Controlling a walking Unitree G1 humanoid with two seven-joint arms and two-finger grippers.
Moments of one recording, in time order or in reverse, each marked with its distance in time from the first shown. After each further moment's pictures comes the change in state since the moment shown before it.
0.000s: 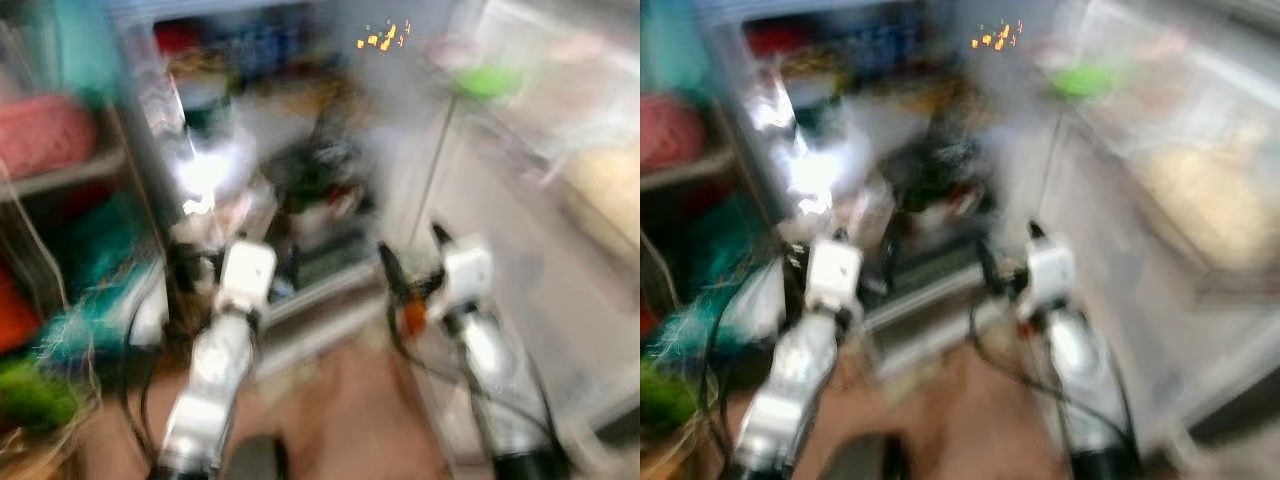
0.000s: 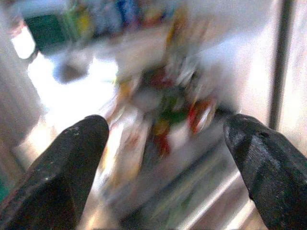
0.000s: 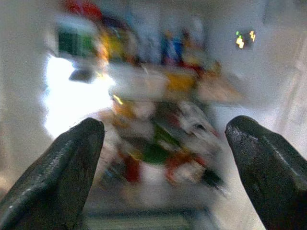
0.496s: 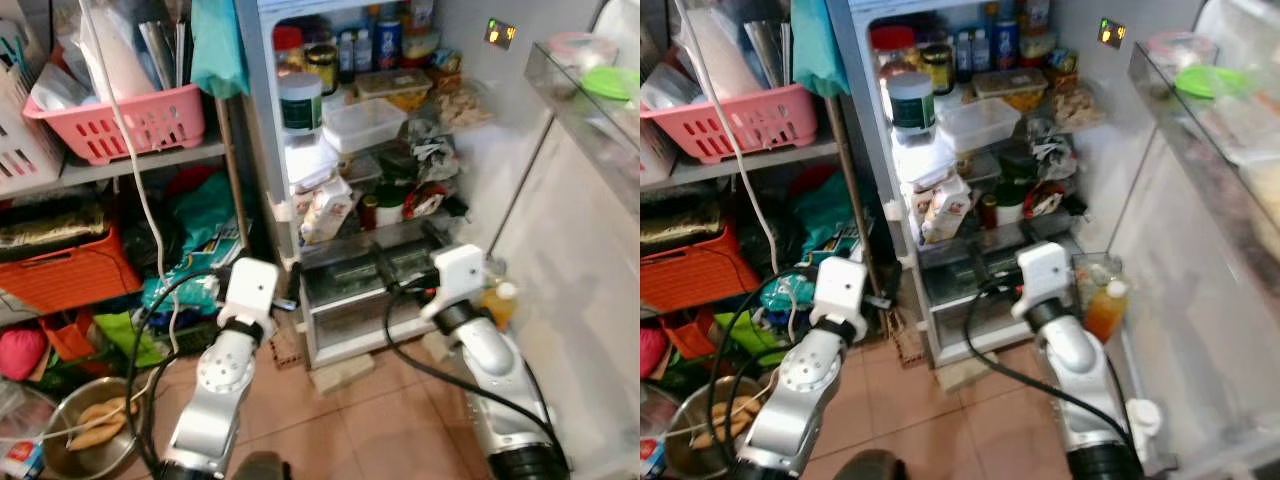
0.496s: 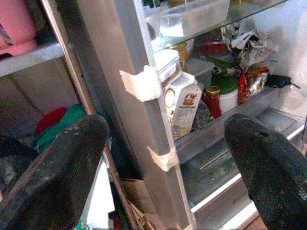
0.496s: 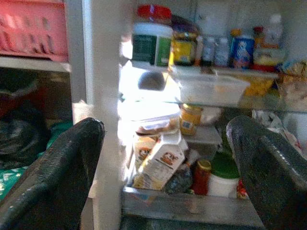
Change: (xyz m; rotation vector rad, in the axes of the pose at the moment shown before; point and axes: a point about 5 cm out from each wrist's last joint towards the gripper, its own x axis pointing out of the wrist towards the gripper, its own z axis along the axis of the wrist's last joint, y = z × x) left arm 0.005 -0.009 0.006 -0.006 -0.014 -0.043; right arm -0.005 -0.005 -0.003 -0.008 0.024 -0.013
